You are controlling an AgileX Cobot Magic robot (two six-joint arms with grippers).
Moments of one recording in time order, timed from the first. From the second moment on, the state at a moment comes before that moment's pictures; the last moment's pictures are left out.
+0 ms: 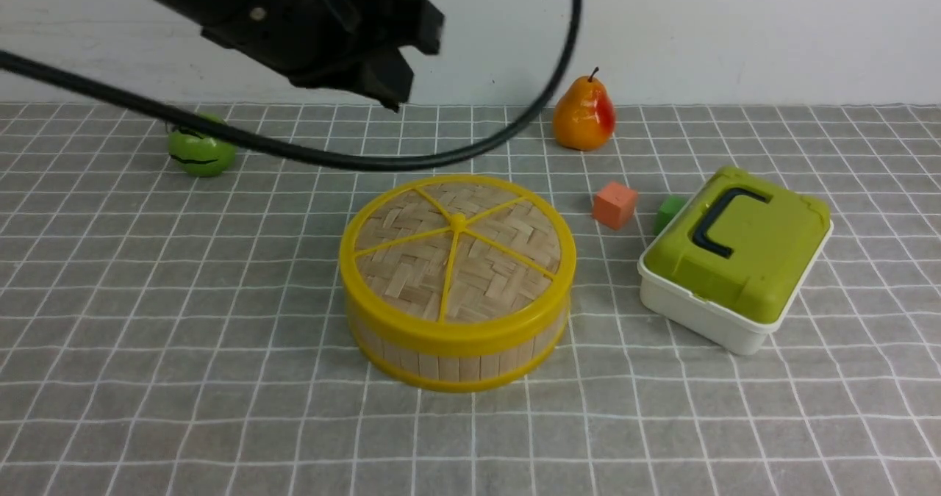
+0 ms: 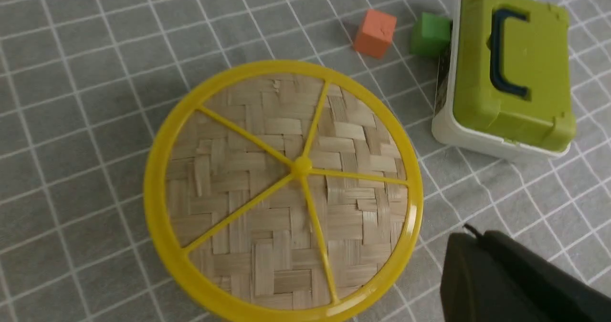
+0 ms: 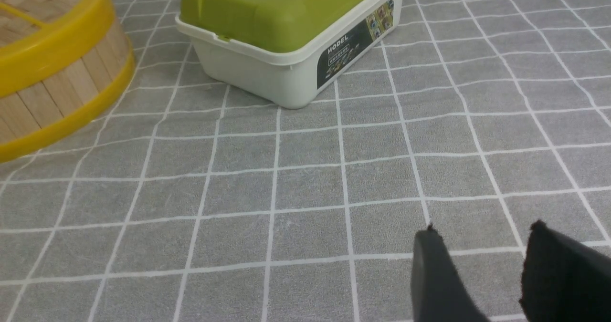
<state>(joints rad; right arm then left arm) 0.00 -0.01 0.02 0.07 0.40 0.10 -0.46 1.61 -1.71 -0.19 0.93 -0.04</state>
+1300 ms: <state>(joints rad) 0.00 -0.01 0.02 0.07 0.40 0.10 -0.57 2.25 -2.19 0.22 1.17 -0.25</state>
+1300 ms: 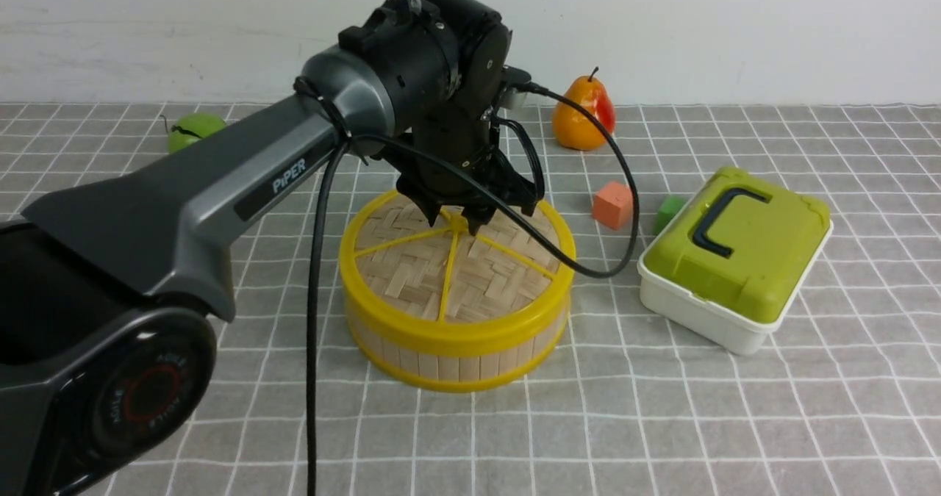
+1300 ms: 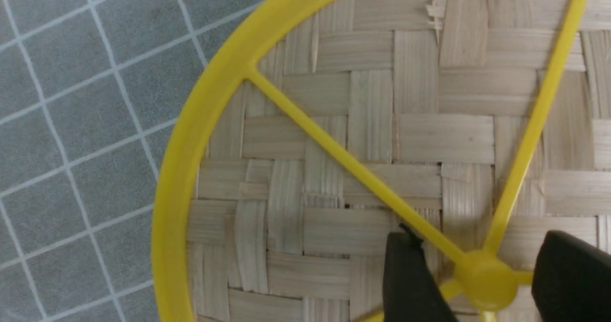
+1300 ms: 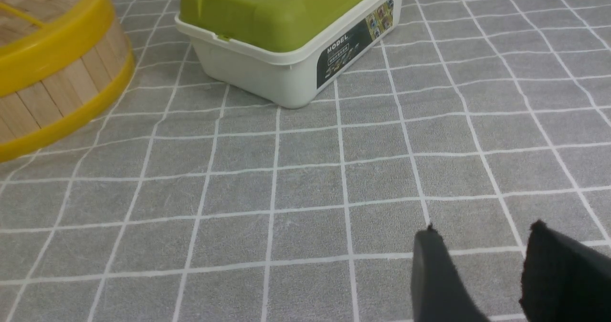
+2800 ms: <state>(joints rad) 0.00 -0.01 0.02 0.07 0.40 0.10 -0.06 1.90 -1.98 0.18 1.15 -0.27</state>
